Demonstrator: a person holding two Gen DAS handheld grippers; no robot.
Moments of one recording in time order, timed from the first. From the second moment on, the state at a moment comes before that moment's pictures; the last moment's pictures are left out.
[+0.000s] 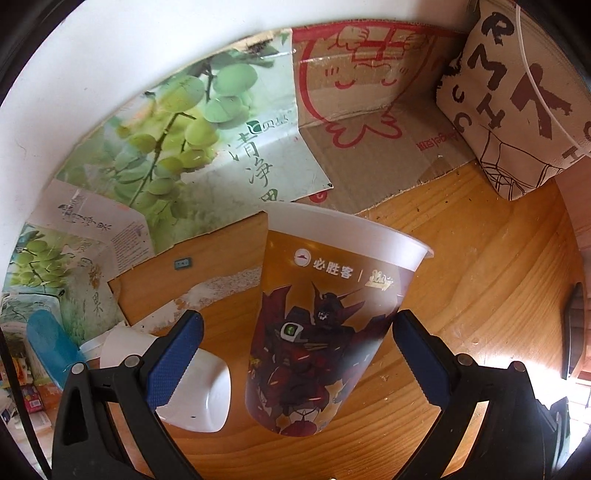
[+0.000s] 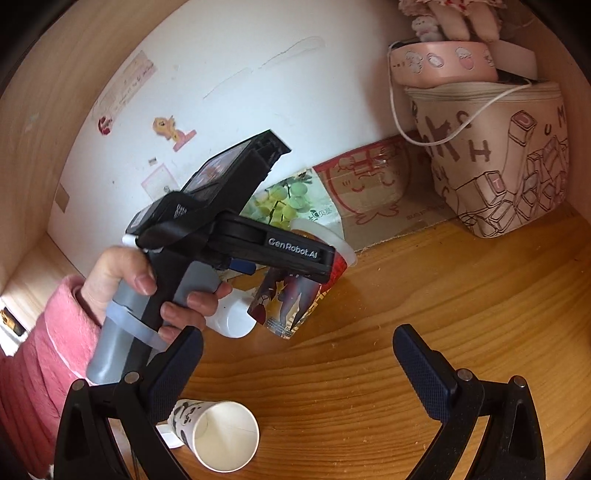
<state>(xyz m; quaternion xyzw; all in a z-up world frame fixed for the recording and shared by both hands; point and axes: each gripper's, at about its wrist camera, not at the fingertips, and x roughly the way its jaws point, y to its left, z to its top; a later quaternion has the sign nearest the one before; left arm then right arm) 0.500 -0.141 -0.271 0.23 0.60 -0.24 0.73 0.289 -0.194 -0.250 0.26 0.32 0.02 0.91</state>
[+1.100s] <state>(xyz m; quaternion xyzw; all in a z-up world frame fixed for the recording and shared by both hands) 0.459 -0.140 -0.226 0.22 0.57 -0.28 0.74 0.272 -0.169 -0.226 0.21 0.33 0.03 0.92</state>
